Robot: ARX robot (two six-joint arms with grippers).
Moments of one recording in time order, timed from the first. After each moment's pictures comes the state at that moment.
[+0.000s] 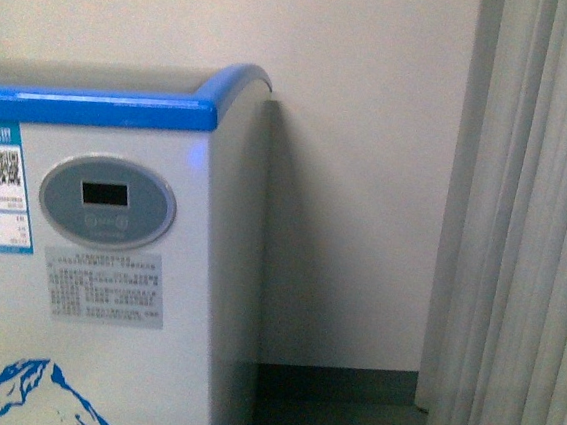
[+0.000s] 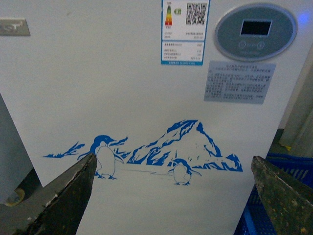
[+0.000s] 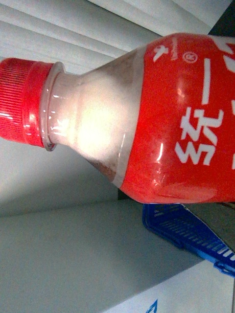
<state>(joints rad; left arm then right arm) 0.00 0.00 0.01 0.00 0.00 0.00 0.00 0.01 0.01 -0.01 0.00 0.00</state>
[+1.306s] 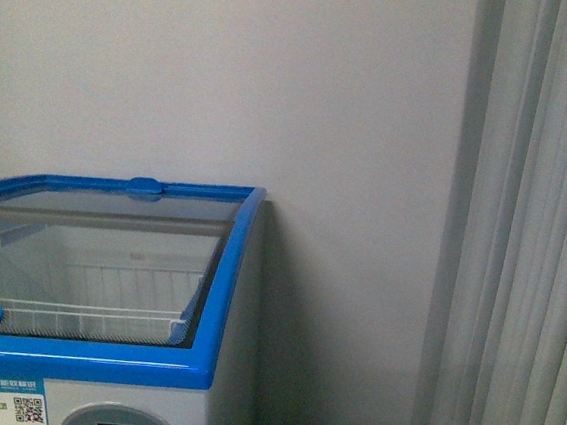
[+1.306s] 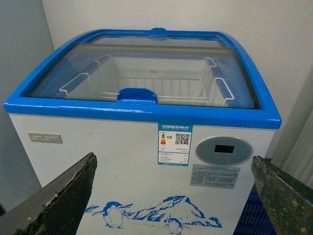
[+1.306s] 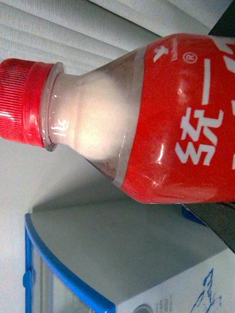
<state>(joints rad) 0.00 0.00 0.01 0.00 0.00 0.00 0.00 0.01 0.01 -0.01 0.00 0.00</state>
